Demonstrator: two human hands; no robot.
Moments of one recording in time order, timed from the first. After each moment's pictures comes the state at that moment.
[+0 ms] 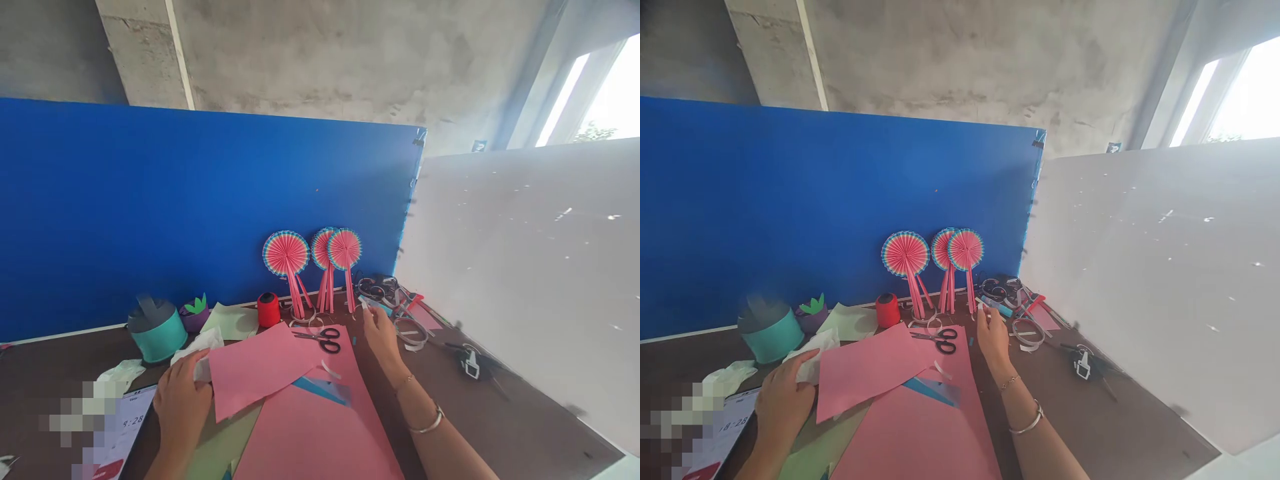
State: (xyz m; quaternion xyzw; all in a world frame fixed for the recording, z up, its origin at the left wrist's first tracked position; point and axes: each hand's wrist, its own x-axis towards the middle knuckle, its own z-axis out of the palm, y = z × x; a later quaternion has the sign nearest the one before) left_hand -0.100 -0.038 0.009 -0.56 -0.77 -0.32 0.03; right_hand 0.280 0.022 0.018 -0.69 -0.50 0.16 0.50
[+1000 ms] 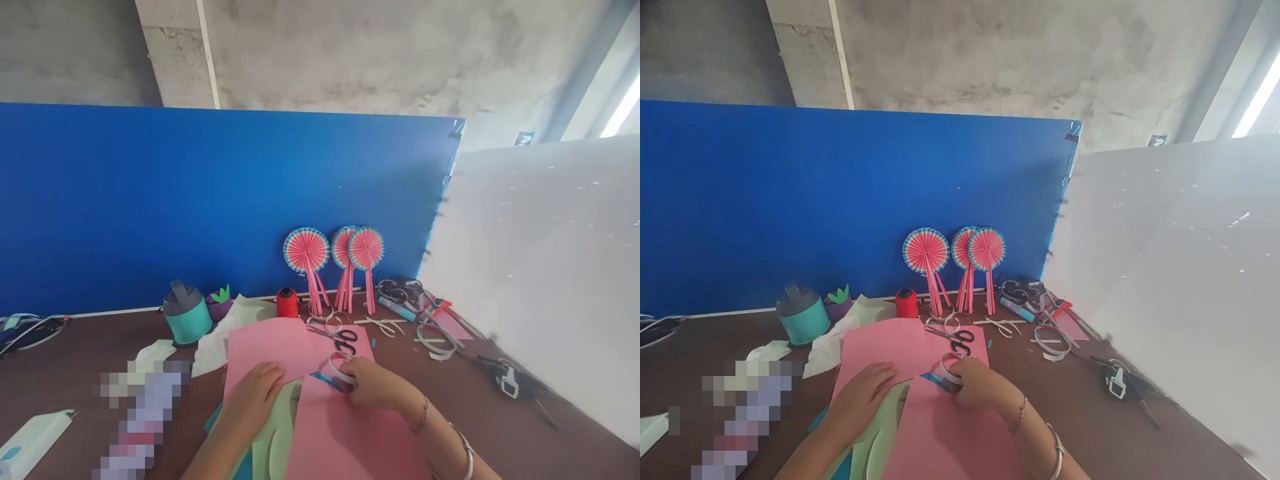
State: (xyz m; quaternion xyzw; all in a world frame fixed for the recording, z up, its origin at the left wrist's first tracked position) left_hand -0.047 -0.045 -0.012 -0.77 -0.59 -0.17 -0.16; right_hand 0.227 -0.026 0.033 -0.52 -0.78 0.33 0.04
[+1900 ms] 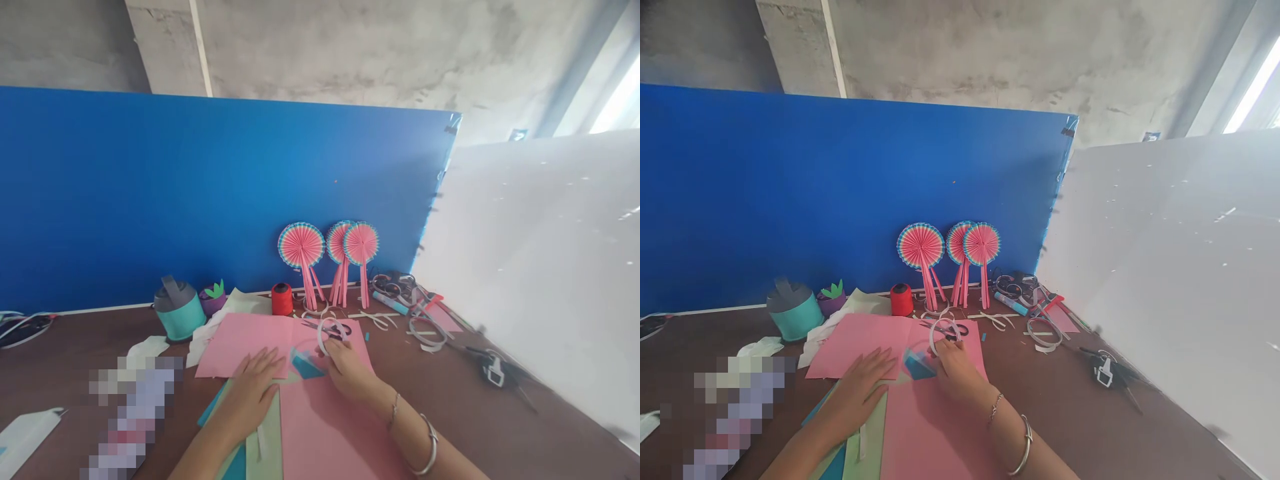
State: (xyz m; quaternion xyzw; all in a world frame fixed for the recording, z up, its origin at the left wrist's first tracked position) left_hand -0.050 -0.052 -0.006 -0.82 -0.53 -0.14 -0.14; right_hand 0.206 -0.014 -0.007 -0.44 -0.84 0.18 0.25
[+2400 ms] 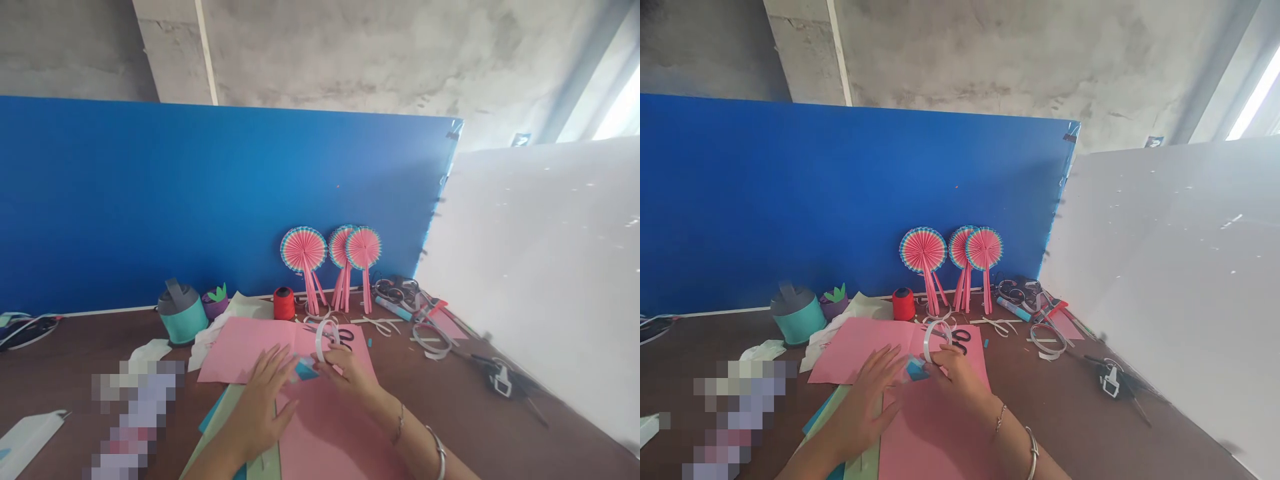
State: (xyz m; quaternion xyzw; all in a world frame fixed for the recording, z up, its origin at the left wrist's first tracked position) left_hand -0.037 -0.064 0.001 -0.85 -0.47 -0.22 -0.10; right_hand 0.199 -0.018 0.002 -0.41 -0.81 0.23 0.34
